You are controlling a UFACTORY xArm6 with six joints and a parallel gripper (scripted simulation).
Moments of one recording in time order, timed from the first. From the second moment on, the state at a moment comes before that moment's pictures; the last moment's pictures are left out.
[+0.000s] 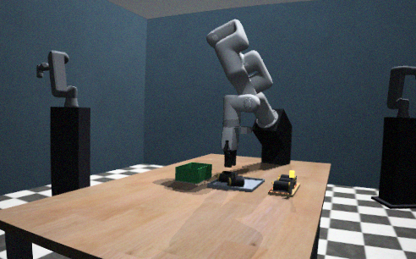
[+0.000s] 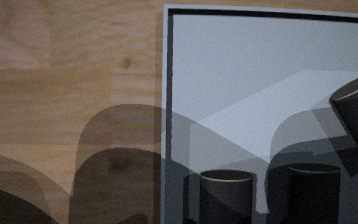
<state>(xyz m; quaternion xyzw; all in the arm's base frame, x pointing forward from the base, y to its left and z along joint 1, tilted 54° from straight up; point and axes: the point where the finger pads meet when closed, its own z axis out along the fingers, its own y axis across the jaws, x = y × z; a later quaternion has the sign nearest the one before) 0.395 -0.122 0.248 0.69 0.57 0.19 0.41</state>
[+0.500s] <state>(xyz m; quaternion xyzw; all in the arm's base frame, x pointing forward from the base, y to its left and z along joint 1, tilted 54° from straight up) 0.405 -0.126 0.240 0.69 0.57 0.19 0.40</state>
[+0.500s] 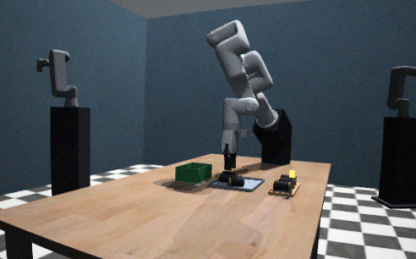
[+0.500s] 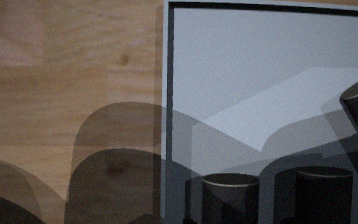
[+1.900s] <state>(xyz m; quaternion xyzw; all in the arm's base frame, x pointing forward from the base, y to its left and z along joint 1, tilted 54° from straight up) 0.426 -0.136 0.222 0.69 0.57 0.19 0.41</state>
